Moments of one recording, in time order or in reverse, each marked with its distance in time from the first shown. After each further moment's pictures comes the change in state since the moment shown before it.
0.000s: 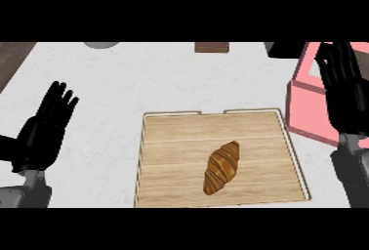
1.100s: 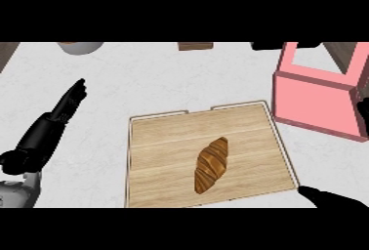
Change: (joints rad) left arm -0.027 0.174 -0.160 -0.022 -0.315 -0.129 -0.153; right arm 0.454 -0.425 0.300 -0.698 0.879 -0.191 0.585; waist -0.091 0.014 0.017
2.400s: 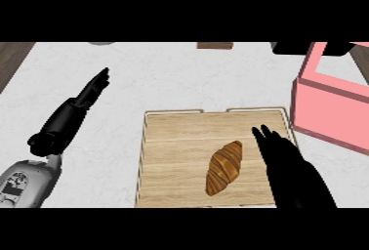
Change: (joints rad) left arm -0.140 -0.058 -0.046 0.079 -0.029 -0.050 0.003; right arm -0.389 0.256 0.424 0.078 0.075 0.589 0.652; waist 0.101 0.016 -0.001
